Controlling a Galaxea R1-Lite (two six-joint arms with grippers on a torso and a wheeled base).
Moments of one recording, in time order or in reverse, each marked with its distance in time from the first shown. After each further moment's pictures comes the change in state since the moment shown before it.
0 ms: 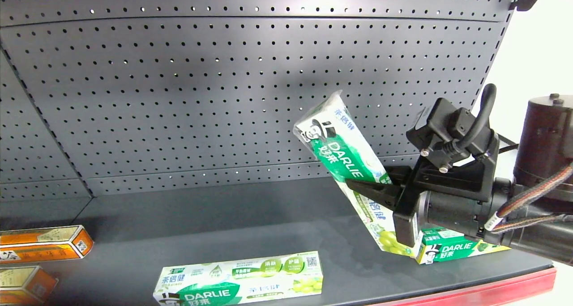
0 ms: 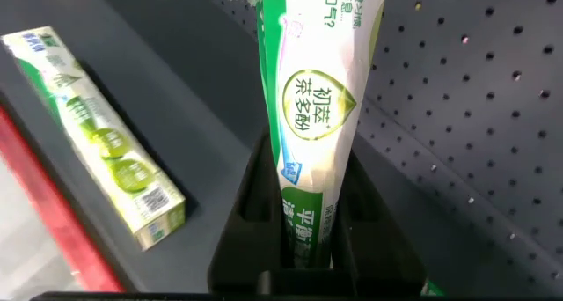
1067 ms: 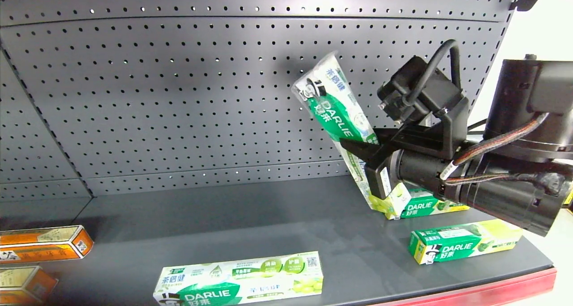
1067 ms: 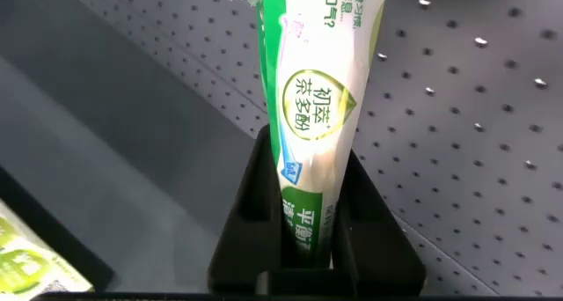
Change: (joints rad) left arm 0.000 -0.001 0.000 0.000 0.000 0.000; right arm 0.022 0.092 -0.168 -0.009 -0.222 -0.061
